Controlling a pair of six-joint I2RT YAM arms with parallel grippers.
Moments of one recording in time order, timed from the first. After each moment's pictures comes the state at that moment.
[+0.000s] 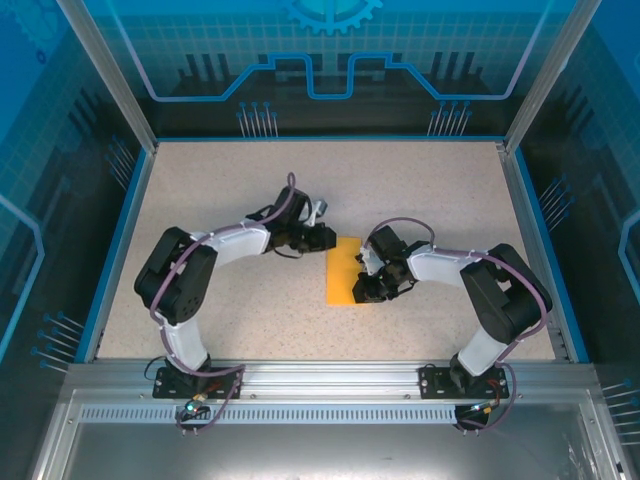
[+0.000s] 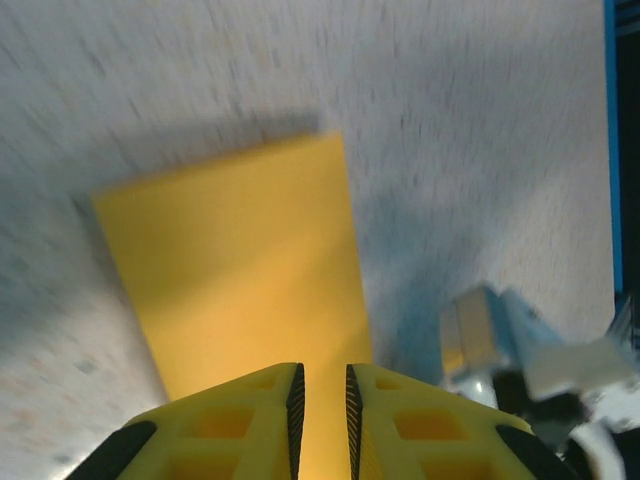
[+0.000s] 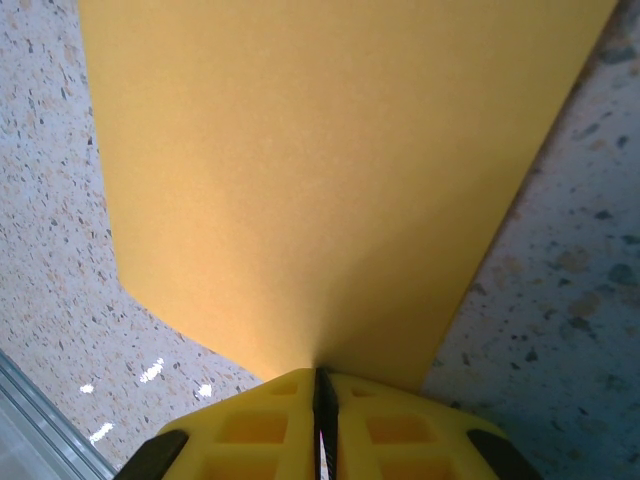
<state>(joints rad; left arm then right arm) -0.52 1.83 1.07 -0.14 0.52 -0.60 0.55 1.66 0.78 -0.45 -0.48 0.39</state>
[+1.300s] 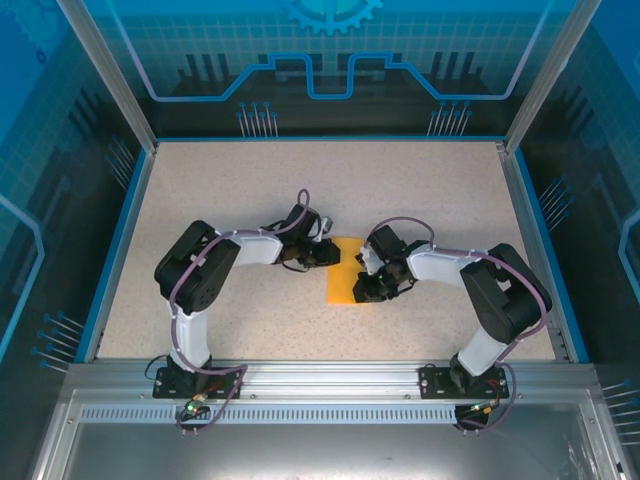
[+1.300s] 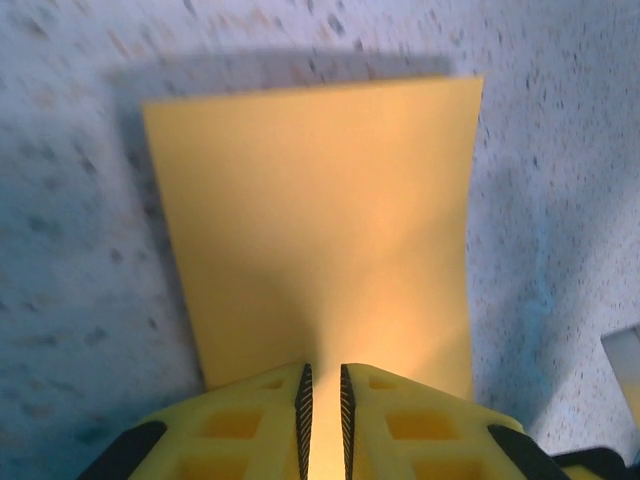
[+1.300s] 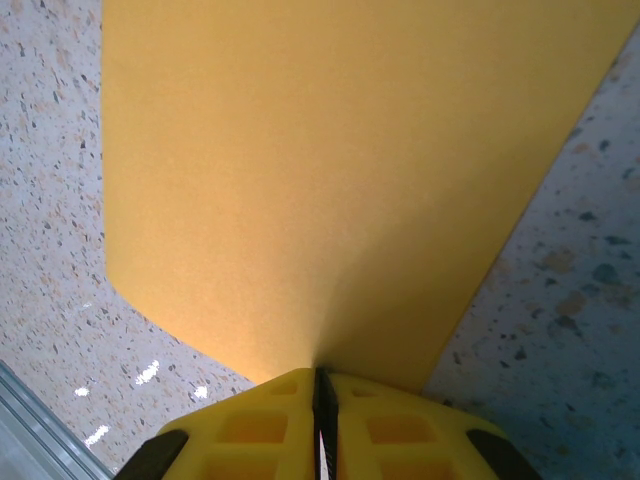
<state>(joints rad) -0.53 1.96 1.05 -0.02 0.45 -0.63 0.55 1.66 0.79 -0.46 -0.47 0.39</state>
